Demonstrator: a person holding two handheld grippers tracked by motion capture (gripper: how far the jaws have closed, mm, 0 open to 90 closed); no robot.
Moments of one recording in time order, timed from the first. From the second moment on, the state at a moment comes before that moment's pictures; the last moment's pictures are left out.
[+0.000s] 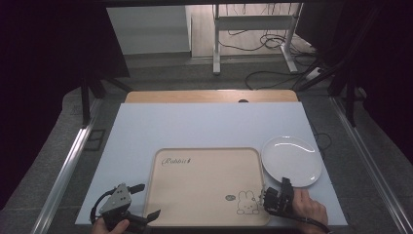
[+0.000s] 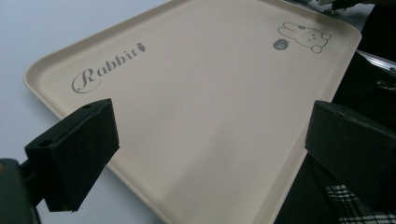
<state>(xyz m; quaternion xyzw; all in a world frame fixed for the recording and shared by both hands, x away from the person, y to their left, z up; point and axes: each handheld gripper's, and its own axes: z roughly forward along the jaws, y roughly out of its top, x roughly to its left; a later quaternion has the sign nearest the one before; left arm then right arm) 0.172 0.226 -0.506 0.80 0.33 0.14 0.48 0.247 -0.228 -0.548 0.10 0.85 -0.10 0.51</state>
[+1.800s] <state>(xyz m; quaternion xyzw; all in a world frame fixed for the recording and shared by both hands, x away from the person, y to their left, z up) 0.173 0.226 -0.506 0.81 0.32 0.14 0.48 0.206 -0.180 -0.522 0.01 0.84 0.00 0.54</state>
